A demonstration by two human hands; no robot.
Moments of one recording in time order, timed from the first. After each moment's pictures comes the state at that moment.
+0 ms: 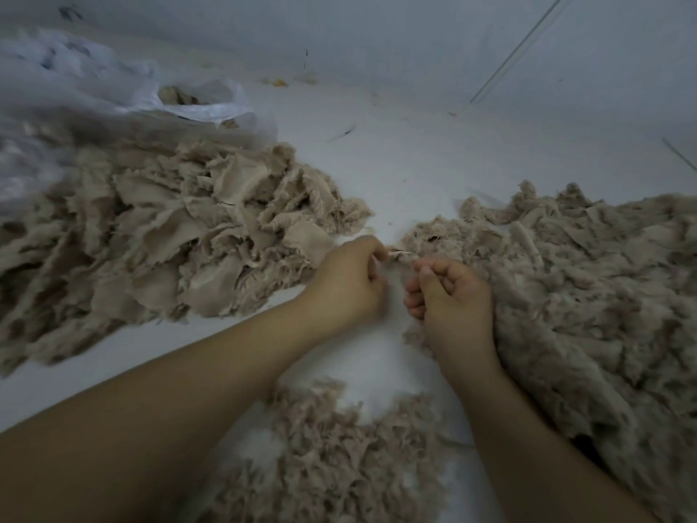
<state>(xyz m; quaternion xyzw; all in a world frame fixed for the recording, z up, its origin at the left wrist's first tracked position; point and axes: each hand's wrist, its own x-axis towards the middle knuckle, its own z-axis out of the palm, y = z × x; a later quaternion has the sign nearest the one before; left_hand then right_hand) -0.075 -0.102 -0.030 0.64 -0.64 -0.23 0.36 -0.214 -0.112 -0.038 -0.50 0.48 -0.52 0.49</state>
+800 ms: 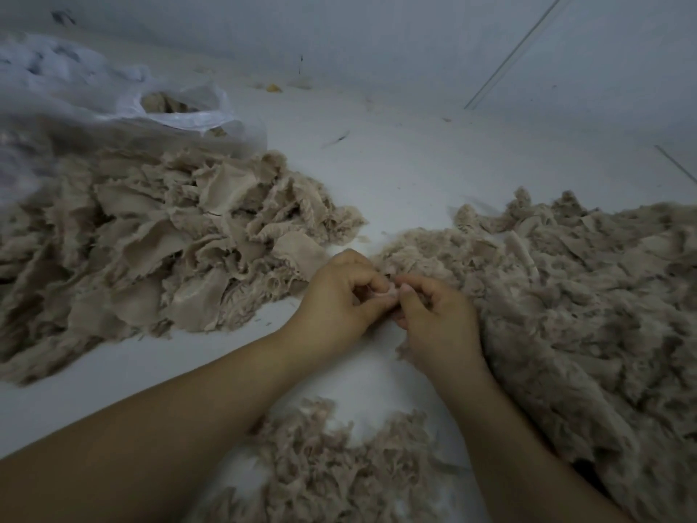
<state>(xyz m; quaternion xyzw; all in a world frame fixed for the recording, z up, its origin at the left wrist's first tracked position) -0.078 -0.097 -0.045 0.54 -0.64 -0.23 0.50 -0.217 -0.126 -0.057 -0.62 0.55 -0.42 0.38</state>
